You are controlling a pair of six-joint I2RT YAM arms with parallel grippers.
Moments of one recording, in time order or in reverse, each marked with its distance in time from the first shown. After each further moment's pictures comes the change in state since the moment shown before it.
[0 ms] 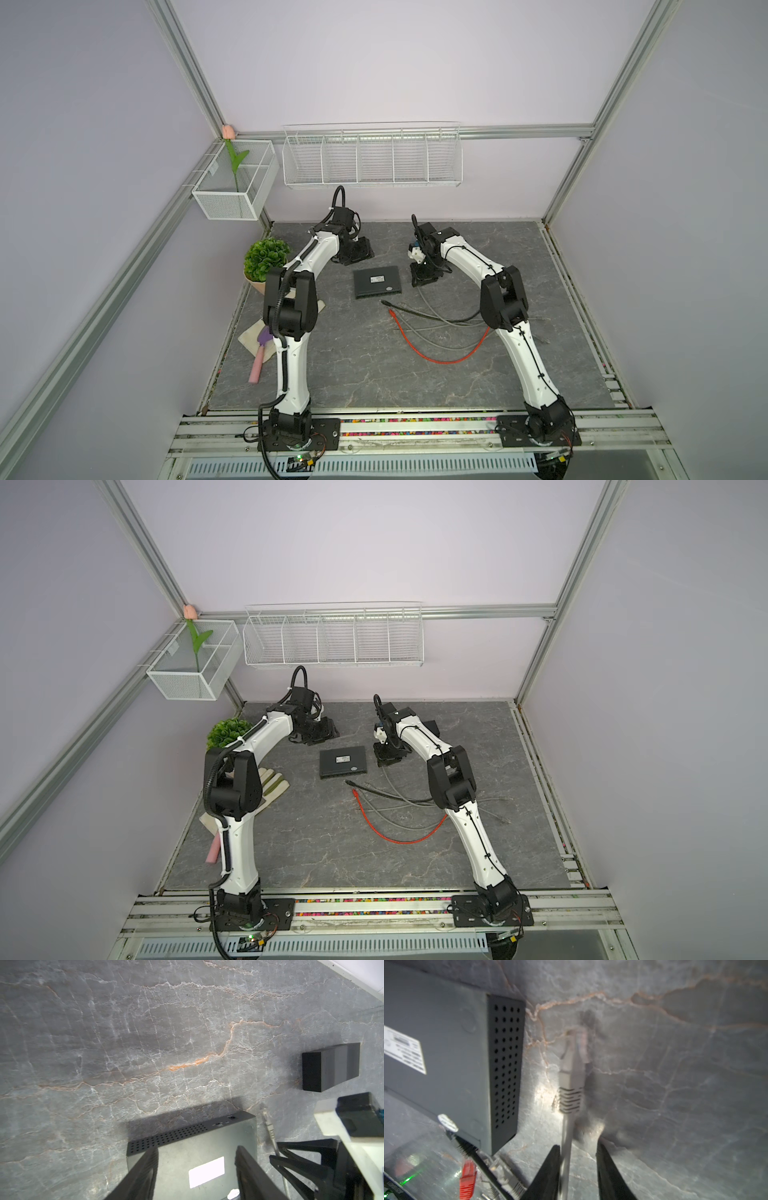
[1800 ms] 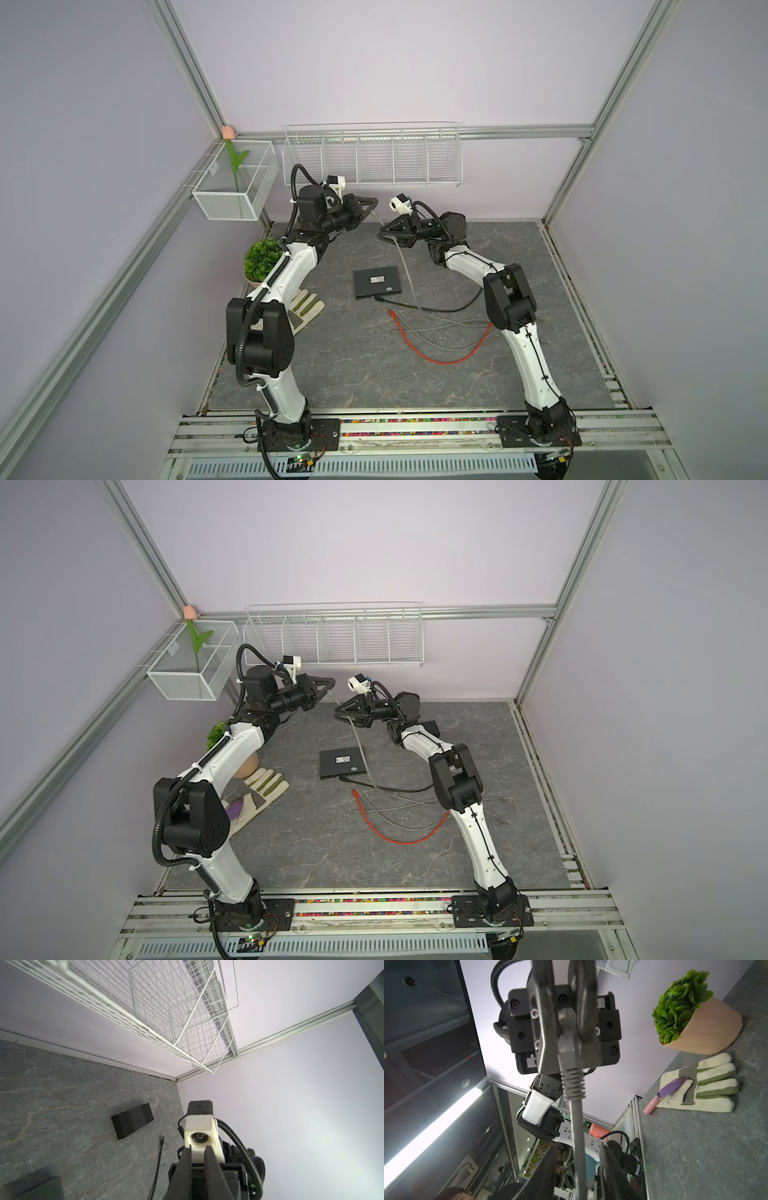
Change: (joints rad) left arm 0.046 -0.381 -0.290 0.855 0.480 -0.621; right arm -0.024 -0.072 -0.256 2.379 -1.041 1.903
